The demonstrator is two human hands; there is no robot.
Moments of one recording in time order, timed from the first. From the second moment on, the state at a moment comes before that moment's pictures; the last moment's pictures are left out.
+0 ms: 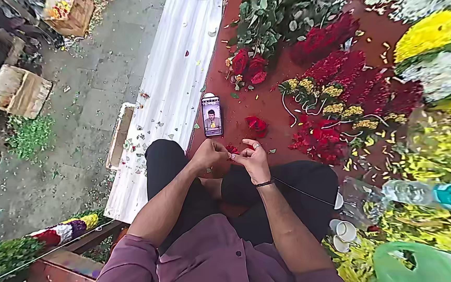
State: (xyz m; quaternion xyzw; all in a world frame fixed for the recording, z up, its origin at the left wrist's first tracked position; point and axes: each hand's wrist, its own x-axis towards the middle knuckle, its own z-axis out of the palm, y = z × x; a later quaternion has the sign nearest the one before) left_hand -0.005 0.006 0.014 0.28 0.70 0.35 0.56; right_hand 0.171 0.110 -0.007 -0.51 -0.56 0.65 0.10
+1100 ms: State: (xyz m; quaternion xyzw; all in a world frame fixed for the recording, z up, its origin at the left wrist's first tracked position) left_hand 0.008 0.005 0.011 0.16 0.75 0.41 0.49; right_hand 0.173 0.121 0.000 -0.22 -0.69 0.69 -0.02
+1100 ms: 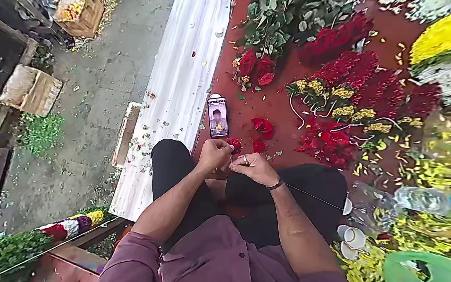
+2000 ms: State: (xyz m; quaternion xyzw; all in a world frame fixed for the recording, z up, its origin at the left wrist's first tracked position) left_hand 0.003 0.007 0.006 0.32 0.77 0.16 0.54; right_hand 0.181 0.193 -0.071 -0.52 -0.80 0.28 -0.13
